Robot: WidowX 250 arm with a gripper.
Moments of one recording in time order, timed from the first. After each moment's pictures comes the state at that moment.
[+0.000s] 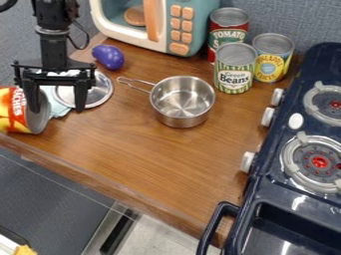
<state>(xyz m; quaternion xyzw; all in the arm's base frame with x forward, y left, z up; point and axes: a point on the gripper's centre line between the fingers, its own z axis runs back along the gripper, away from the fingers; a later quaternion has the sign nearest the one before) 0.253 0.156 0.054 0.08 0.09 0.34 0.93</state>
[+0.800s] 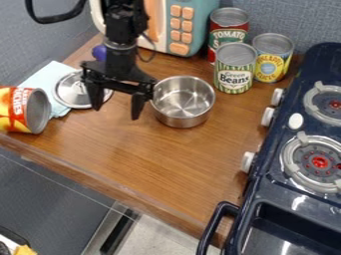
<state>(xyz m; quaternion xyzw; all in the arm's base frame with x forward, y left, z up) 0.300 0.086 0.049 0.09 -0.02 0.14 0.99</state>
